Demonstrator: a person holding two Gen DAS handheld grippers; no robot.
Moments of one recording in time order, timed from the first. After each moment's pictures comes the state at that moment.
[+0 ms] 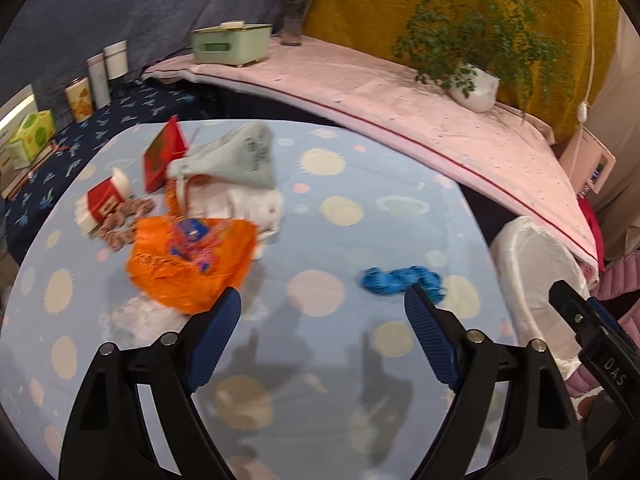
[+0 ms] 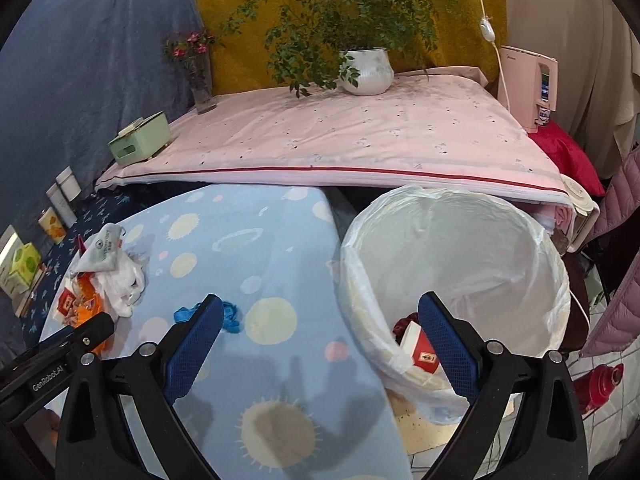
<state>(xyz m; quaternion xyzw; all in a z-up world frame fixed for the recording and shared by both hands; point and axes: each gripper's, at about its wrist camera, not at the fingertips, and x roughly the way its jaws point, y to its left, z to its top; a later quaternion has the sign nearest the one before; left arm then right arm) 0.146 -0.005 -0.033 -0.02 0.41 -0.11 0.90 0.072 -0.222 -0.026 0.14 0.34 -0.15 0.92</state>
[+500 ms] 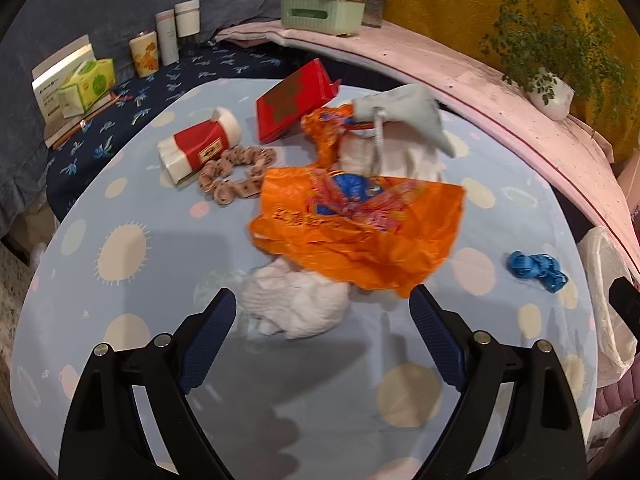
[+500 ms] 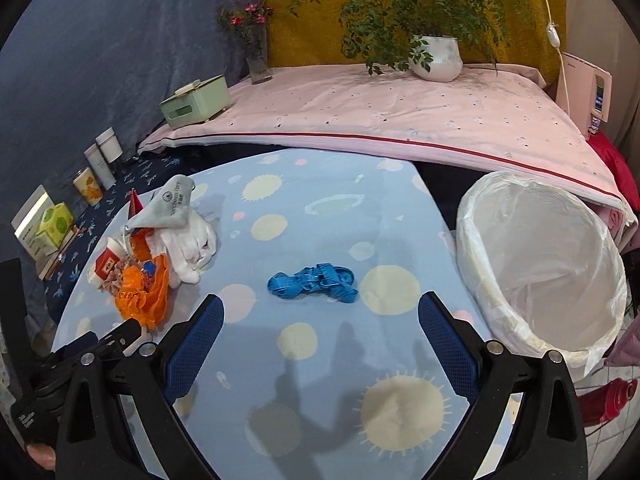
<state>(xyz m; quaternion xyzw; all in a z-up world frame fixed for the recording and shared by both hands) 0.161 0.096 -0.076 -0.04 0.45 -0.02 0.89 0.100 -0.137 -0.034 0.13 0.37 -0.08 0.92</state>
